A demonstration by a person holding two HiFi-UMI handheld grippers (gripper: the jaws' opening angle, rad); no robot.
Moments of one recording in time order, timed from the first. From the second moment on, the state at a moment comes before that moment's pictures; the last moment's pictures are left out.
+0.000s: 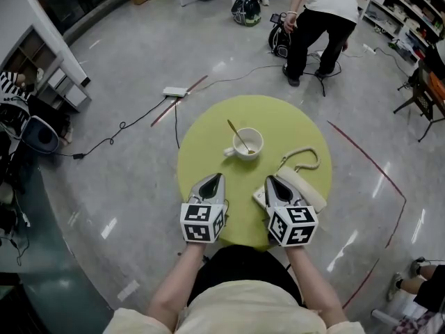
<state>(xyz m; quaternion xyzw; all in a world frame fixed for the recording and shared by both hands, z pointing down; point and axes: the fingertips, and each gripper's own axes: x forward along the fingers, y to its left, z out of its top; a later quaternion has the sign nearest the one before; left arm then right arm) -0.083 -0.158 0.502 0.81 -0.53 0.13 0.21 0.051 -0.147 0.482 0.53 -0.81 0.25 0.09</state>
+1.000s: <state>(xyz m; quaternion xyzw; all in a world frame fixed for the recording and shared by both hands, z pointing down) -0.083 -0.144 0.471 0.82 -0.53 0.09 0.20 0.089 -0.132 0.454 0.55 -0.81 0.20 0.05</state>
